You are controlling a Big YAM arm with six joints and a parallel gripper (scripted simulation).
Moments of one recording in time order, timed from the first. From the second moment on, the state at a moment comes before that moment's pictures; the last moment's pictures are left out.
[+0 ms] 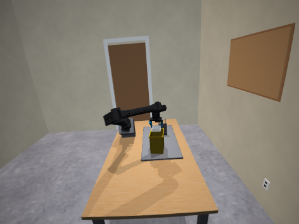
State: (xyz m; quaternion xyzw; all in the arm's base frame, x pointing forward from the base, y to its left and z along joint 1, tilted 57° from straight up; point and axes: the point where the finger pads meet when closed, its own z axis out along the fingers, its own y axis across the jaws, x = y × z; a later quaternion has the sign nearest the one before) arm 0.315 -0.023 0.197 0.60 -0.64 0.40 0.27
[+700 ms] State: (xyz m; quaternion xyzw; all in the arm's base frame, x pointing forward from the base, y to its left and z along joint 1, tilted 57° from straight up) arm 0.318 -0.040 0.185 0.60 -0.64 0.40 0.27
